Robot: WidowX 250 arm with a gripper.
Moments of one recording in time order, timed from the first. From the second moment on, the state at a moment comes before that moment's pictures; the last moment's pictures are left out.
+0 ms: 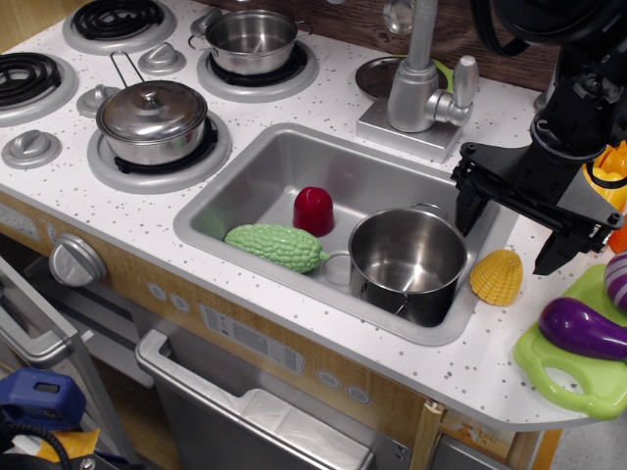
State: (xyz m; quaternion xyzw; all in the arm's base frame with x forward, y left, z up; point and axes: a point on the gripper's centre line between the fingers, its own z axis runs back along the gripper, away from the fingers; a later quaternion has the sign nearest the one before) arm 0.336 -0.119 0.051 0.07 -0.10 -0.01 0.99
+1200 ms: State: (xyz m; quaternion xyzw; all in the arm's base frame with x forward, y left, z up) arm 0.341 -0.116 0.020 0.06 -0.15 -0.05 0.99
